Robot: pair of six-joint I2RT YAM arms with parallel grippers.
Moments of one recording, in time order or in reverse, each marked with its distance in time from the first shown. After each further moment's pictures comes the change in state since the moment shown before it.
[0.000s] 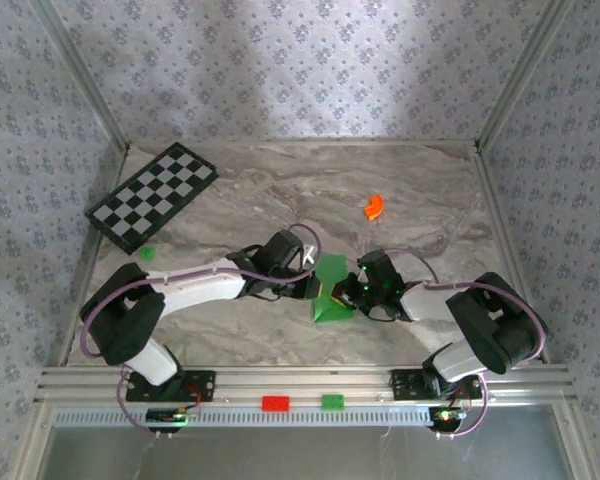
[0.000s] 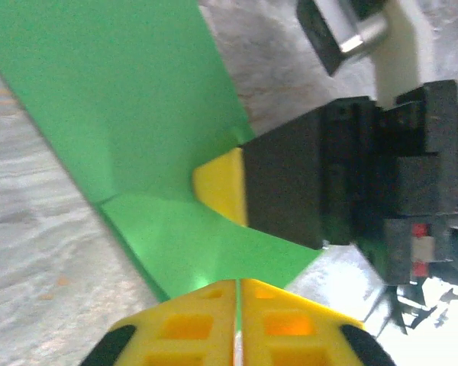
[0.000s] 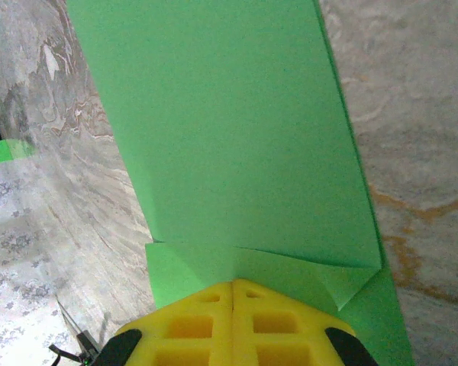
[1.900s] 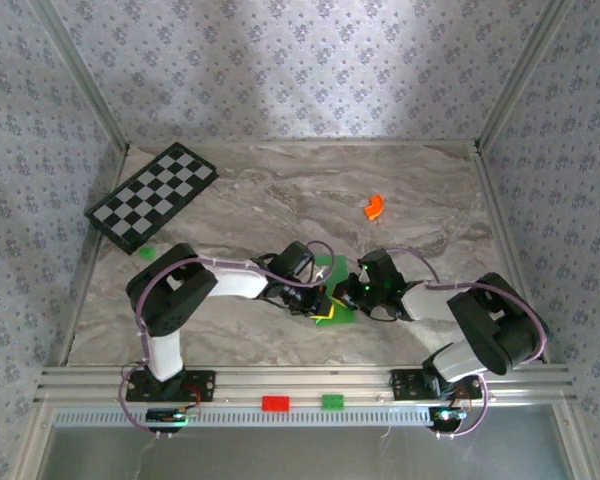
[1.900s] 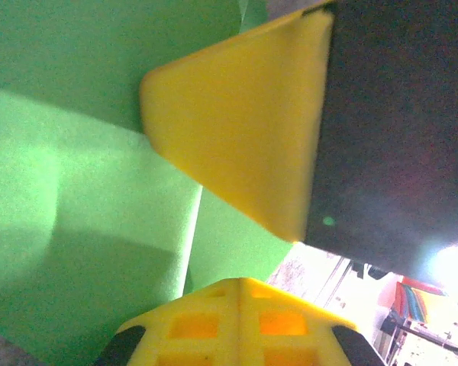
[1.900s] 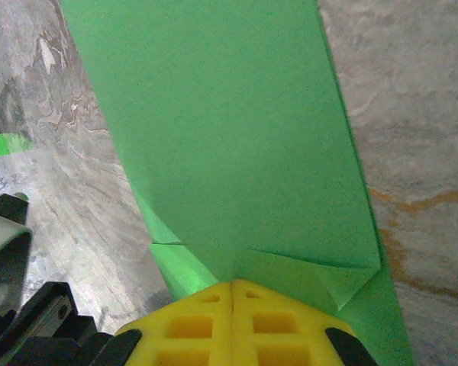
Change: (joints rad) left arm -0.016 0.270 -0.003 0.170 0.317 -0.104; right arm -0.014 -0.006 0.000 -0.021 -0.019 -0.023
